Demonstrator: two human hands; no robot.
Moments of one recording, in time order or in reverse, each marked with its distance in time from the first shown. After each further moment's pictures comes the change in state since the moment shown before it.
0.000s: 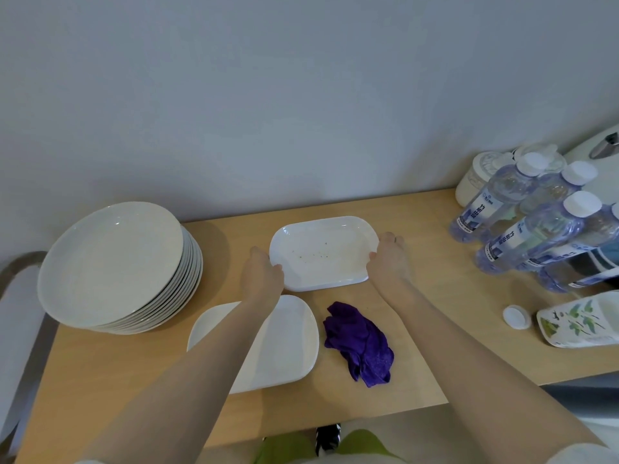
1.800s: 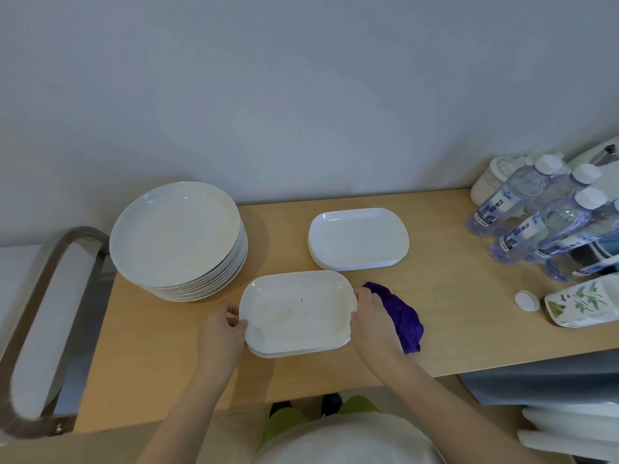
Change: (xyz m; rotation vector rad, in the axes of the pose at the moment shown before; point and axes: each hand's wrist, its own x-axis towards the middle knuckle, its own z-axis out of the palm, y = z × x) left_hand -0.088 -0.143 -0.096 -0.255 -0.016 -0.116; right_hand -0.152 -0.030 0.072 -0.112 -0.096 -0.244
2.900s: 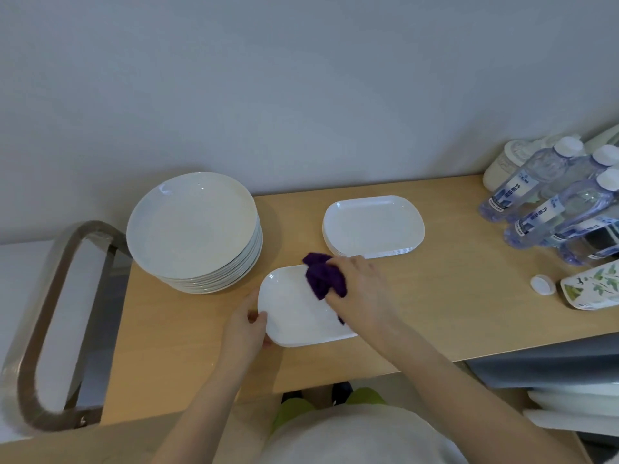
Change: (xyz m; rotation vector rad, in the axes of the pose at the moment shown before) left_hand 0.011 -0.028 0.003 -0.253 -0.216 0.074; right_hand -0.001 -0.067 -0.032 0.107 0.047 -0.105
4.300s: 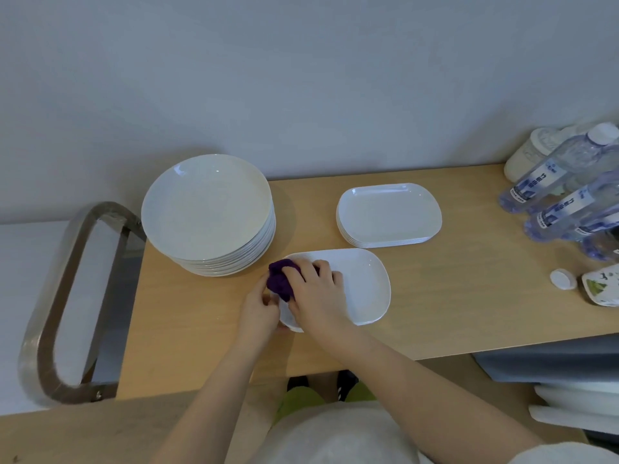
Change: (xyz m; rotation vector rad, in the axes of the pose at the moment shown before) left_hand 0.004 0.006 0.003 -0.045 -0.025 -0.027; right_hand 0.008 -0.042 0.089 -0.316 -0.042 -0.238
